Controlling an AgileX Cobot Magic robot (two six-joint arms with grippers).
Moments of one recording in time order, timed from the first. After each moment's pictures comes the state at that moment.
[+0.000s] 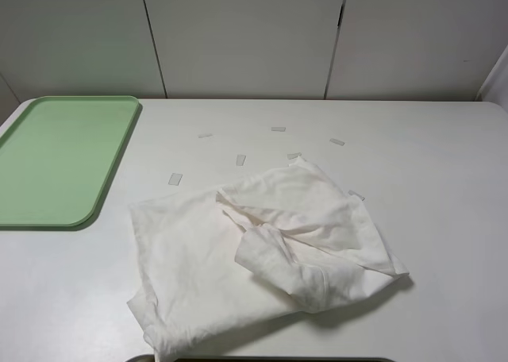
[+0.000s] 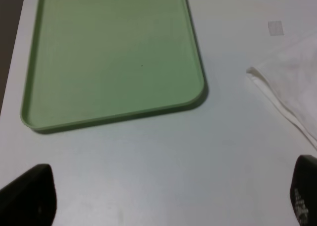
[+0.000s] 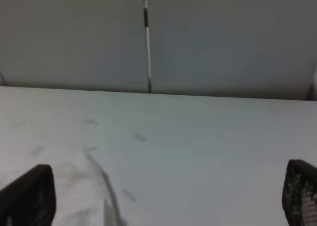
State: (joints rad) left arm -0.04 -0.01 -0.49 0.07 1.05 0.14; right arm 0.10 0.16 -0.78 0.01 0.97 -0.03
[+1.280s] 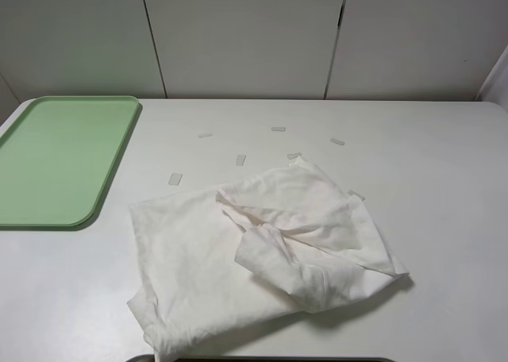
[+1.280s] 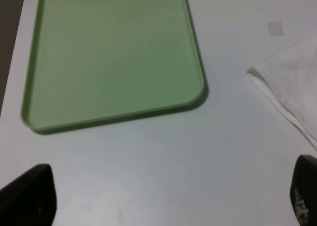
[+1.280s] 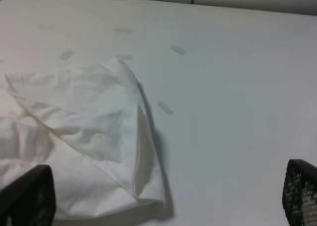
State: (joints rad) left arm -0.04 -0.01 -0.49 0.07 1.05 0.14; right arm 0.17 -0.01 -0.51 0.10 1.05 -0.08
